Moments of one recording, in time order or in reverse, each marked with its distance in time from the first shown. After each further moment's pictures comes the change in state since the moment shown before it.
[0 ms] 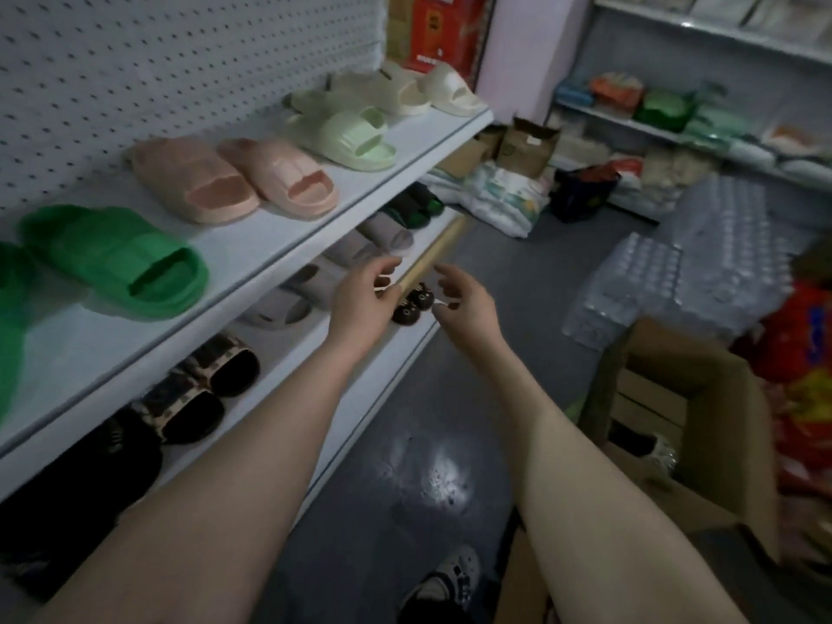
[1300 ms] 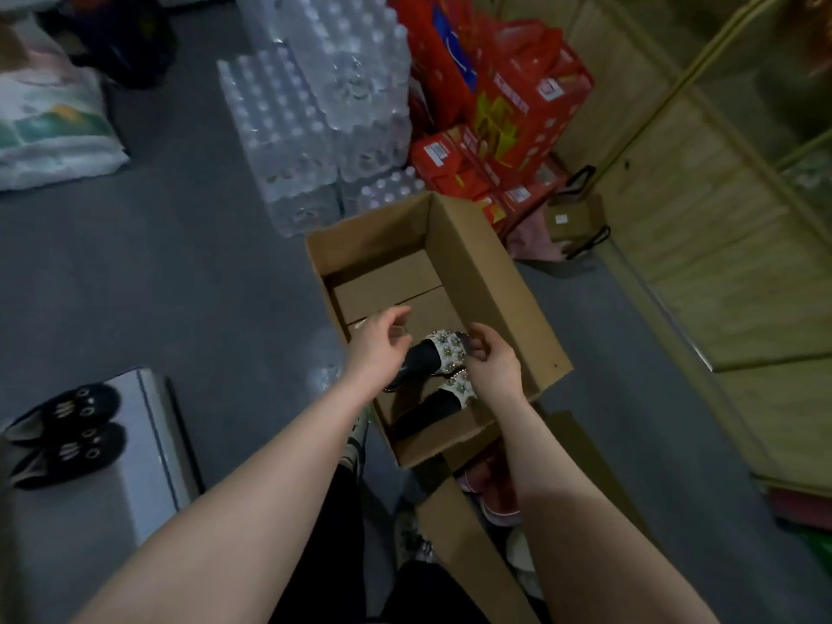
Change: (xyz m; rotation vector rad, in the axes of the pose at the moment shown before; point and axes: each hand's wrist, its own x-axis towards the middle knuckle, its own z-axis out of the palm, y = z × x) left_hand 0.037 0.128 0.608 0.096 -1.278 0.187; right_hand -0.018 0.442 -0.297 0.353 0.742 1.197
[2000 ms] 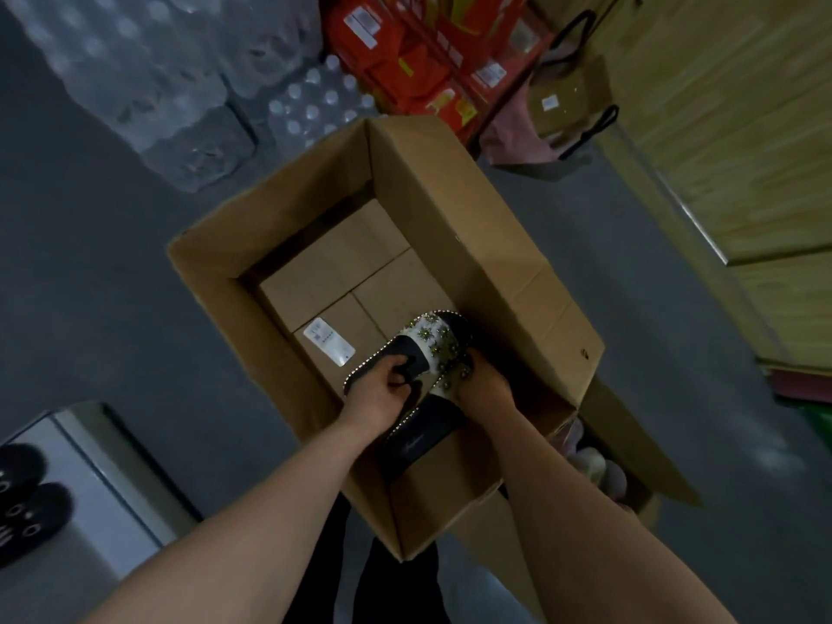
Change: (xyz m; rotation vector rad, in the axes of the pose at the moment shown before) left_hand 0.104 -0.114 0.110 0.035 -0.482 -0.410; right_hand 0.142 0.112 0.073 -0.490 -0.200 0.320
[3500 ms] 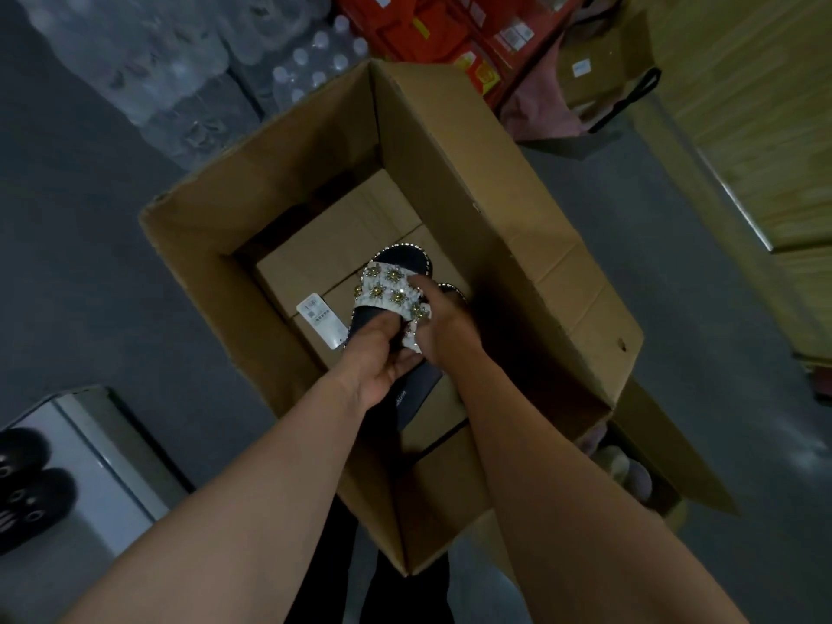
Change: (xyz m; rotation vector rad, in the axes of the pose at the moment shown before) left_hand 0.041 0.020 -0.014 -1.082 -0.039 -0.295; right_hand 0.032 -0.072 0.002 0.266 0.008 -0.316
